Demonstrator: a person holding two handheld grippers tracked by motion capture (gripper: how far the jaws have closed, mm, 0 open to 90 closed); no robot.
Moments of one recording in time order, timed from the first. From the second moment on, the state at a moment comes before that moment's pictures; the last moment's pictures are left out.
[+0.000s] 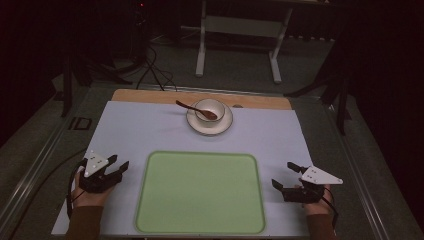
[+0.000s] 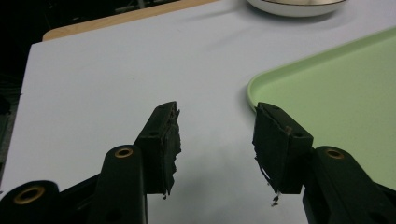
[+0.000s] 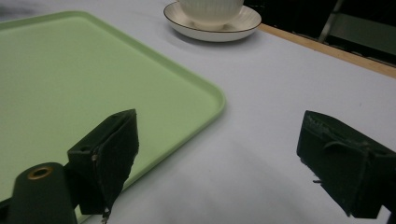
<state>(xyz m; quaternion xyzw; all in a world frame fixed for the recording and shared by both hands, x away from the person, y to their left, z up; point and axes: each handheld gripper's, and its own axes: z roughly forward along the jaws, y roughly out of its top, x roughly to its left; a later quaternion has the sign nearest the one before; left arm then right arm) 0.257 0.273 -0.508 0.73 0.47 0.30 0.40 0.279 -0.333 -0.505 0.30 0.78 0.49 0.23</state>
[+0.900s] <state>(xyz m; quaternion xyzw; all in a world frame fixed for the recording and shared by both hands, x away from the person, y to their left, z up) 0.258 0.267 -0.492 0.71 0.47 0.30 0.42 0.276 -0.331 -0.500 0.30 0.78 0.50 0.25</state>
